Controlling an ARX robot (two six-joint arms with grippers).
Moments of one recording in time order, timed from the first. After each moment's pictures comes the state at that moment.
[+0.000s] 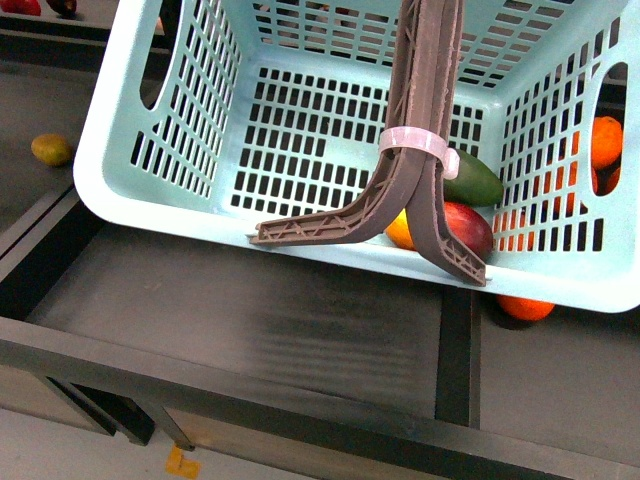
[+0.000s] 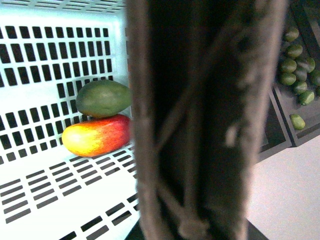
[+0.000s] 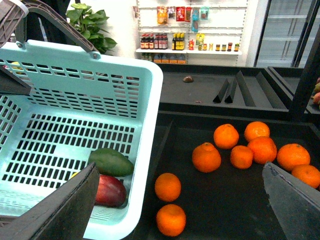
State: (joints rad) left arm -0.56 1.78 1.37 -0.18 0.24 -0.34; right arm 0.00 0.00 0.01 0.00 -0.01 0.00
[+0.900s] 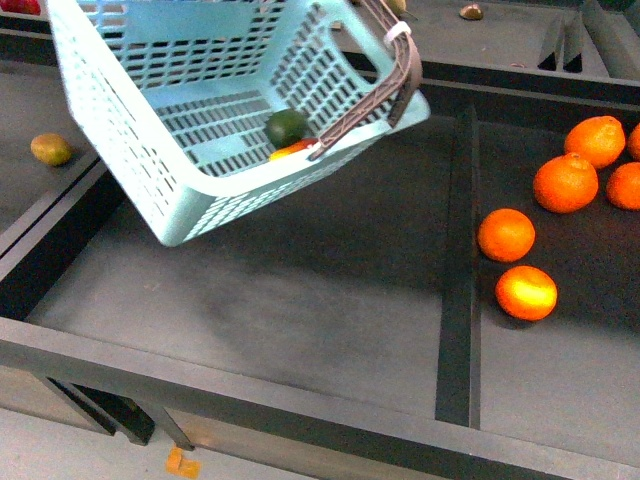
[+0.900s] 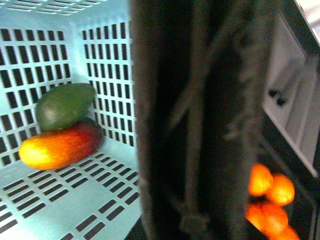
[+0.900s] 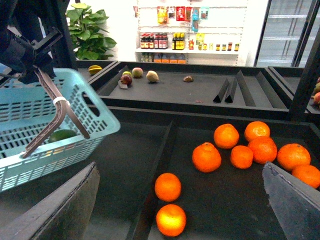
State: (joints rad) left arm -0.42 2.51 2.36 -0.43 -0.29 -0.94; right arm 0.00 0.00 0.01 0.00 0.00 0.00
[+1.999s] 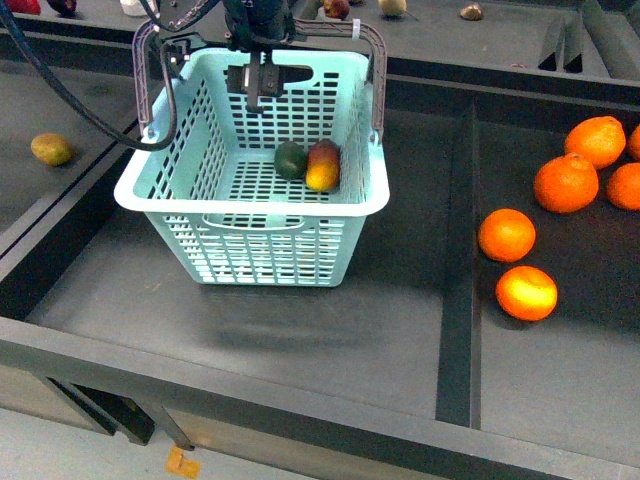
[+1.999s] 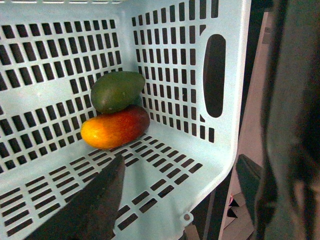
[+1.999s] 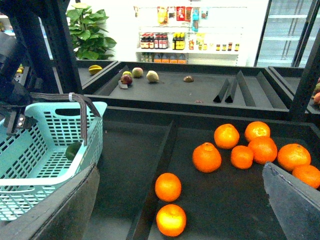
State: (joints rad) left arm -0.31 2.69 2.39 -0.45 -0.34 -1.70; right arm 0.00 0.00 0.01 0.00 -0.01 0.00
